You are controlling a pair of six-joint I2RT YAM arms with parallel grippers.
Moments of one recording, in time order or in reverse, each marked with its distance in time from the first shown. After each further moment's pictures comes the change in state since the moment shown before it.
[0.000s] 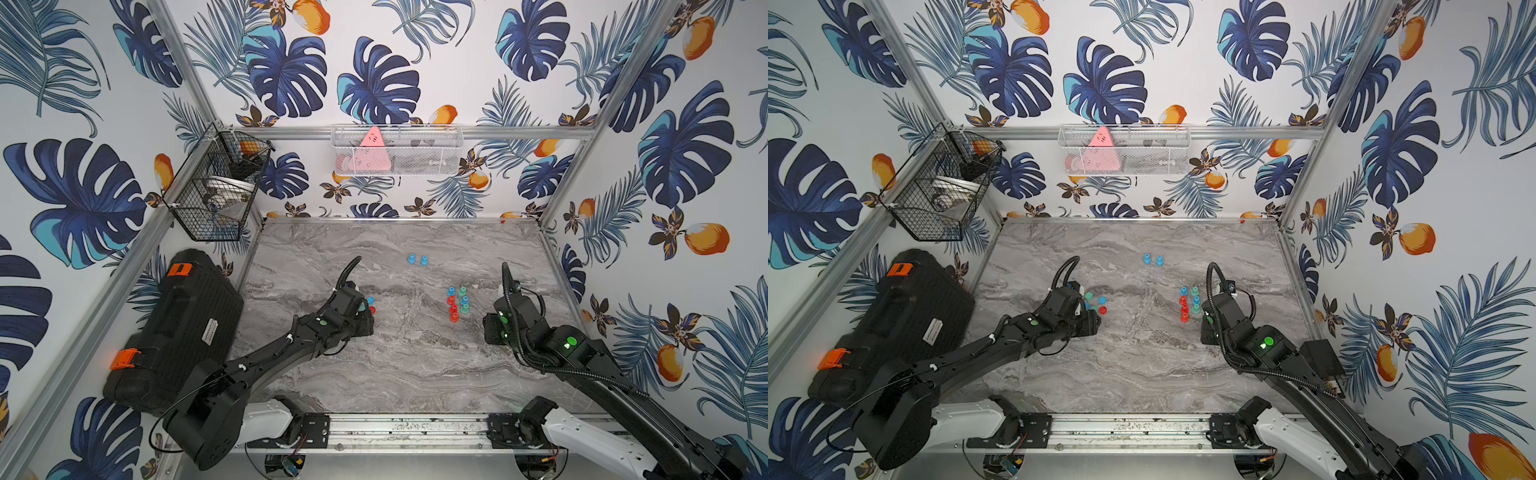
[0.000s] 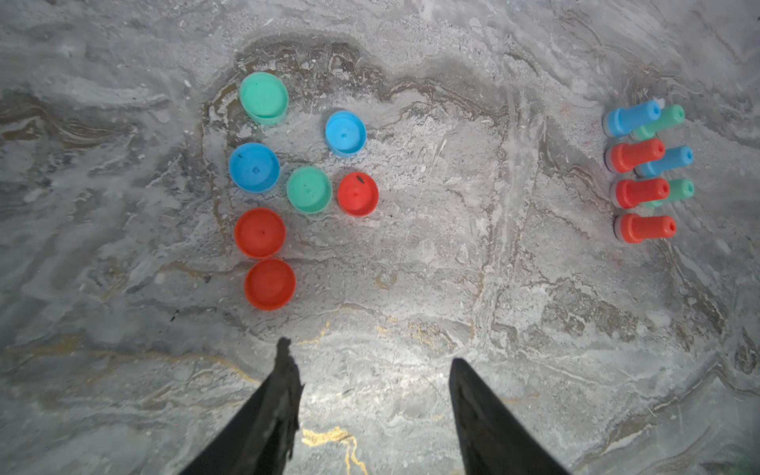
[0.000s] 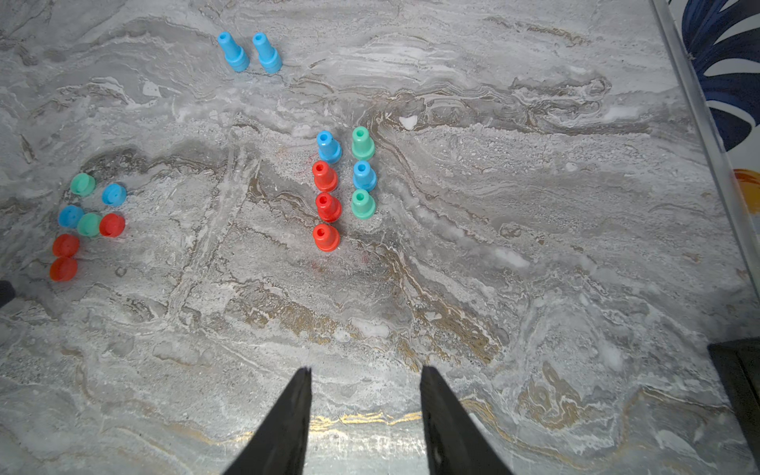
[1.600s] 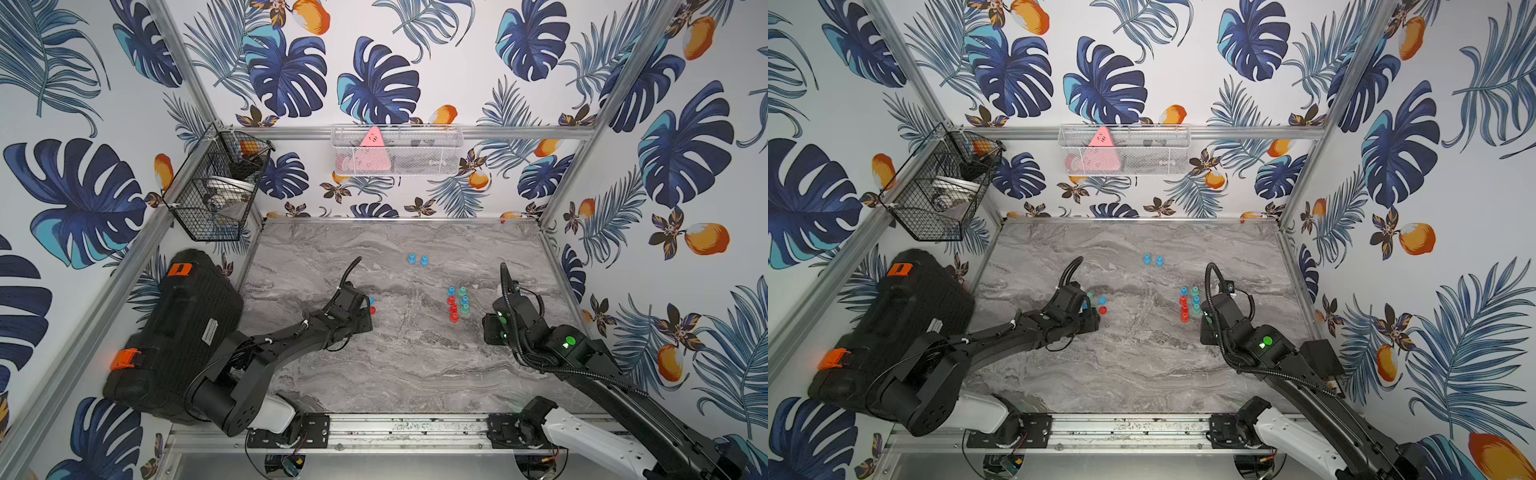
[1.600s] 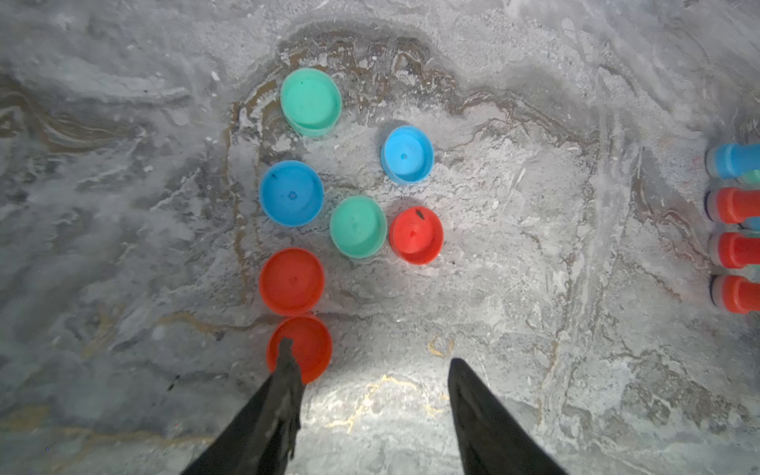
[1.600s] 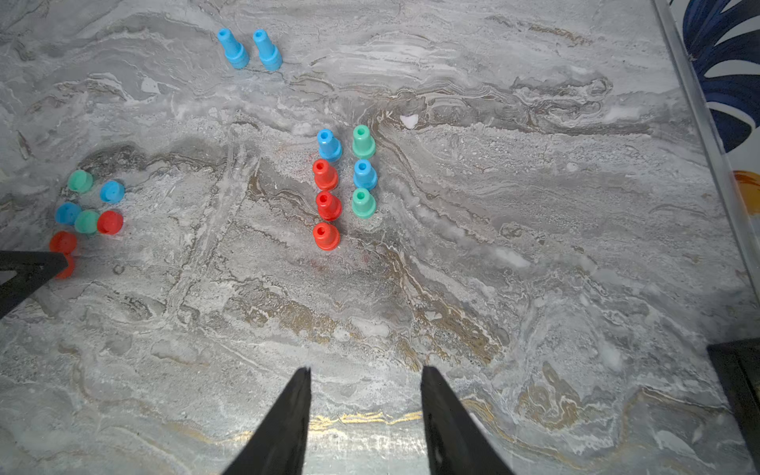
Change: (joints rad) left arm 0.050 0.170 -0.012 0.134 -0.030 -0.021; right arm 0.007 0.006 0.000 0.000 0.004 0.000
